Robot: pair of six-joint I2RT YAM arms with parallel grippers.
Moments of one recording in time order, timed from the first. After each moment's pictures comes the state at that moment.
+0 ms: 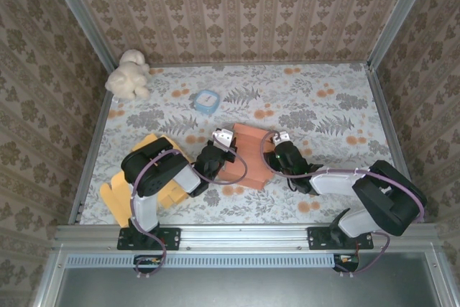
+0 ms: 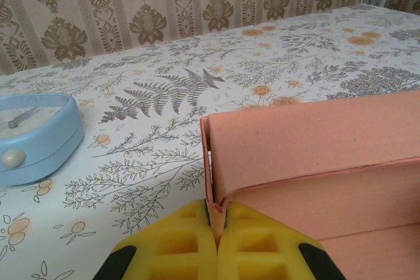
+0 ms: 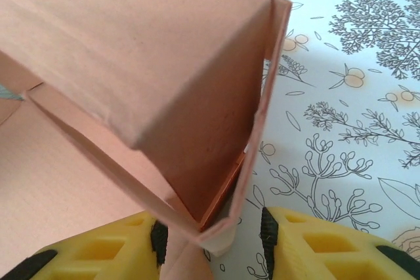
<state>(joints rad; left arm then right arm) -0.88 1.91 0.49 1.25 -0.35 -0.04 0.66 1.43 0.43 0.33 0.31 0.30</state>
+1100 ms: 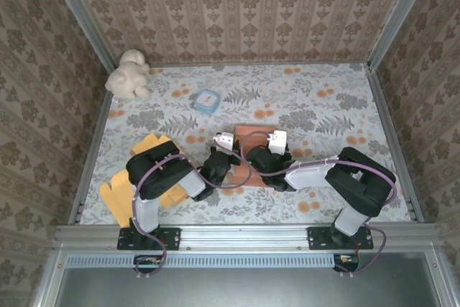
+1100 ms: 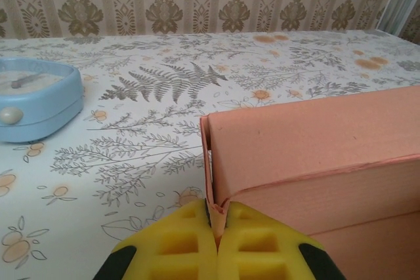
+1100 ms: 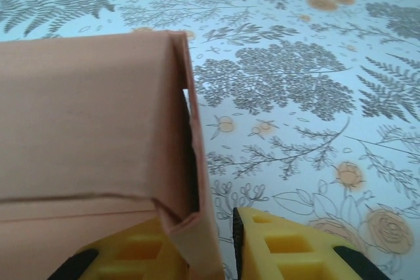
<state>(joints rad) -0.98 1.93 0.51 1.24 -0.52 -0.22 0.85 1.66 0.65 0.11 1.01 0.69</state>
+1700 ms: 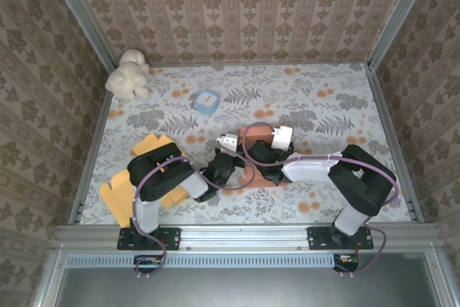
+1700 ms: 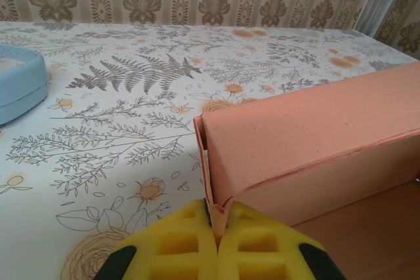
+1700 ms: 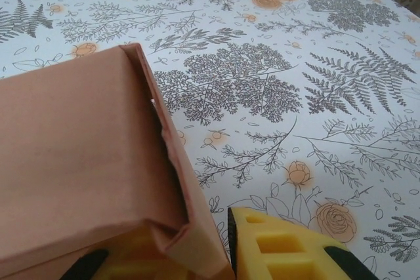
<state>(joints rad) -1.02 1.92 0.53 1.19 -0.52 -0.28 0.82 1.66 0.77 -0.18 1.06 0.88</state>
